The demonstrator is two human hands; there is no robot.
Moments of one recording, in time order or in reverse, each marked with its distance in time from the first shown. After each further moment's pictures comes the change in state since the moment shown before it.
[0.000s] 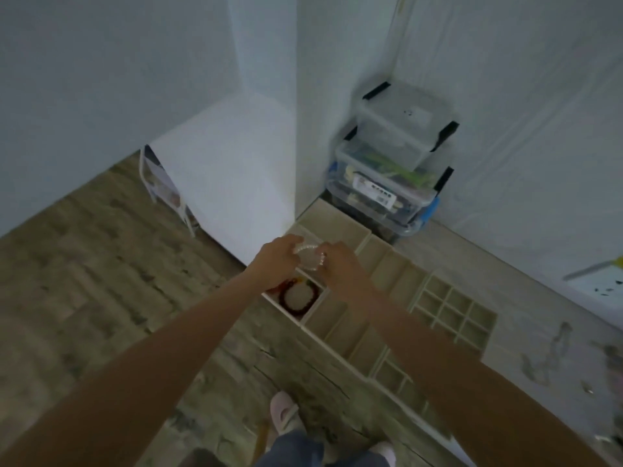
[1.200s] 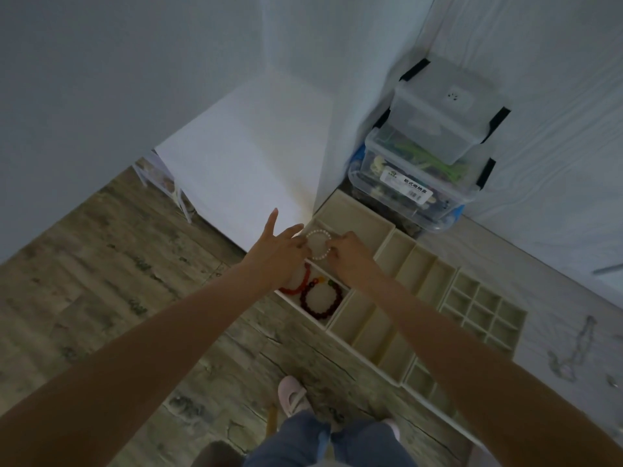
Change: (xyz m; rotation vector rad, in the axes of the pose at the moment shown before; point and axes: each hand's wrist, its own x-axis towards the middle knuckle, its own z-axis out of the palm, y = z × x) left_hand 0.016 -0.035 -0.033 1.115 -0.159 0.449; right_hand 0.040 -0.020 0.018 -0.089 -0.100 0.102
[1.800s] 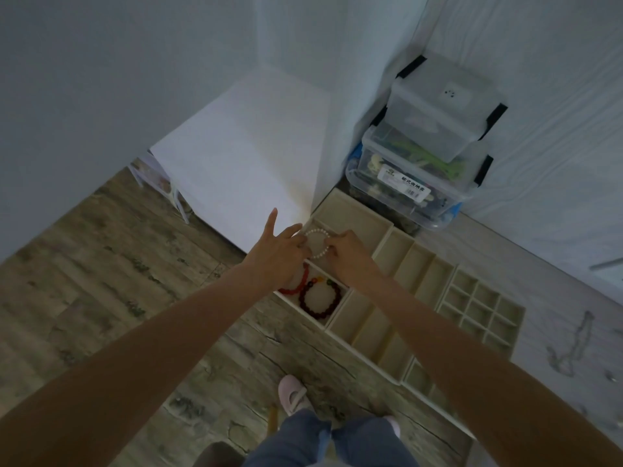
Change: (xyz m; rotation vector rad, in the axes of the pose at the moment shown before) left_hand 0.004 0.002 0.000 -0.007 0.013 0.005; right_hand -0.003 -0.004 -0.001 0.093 0.022 0.047
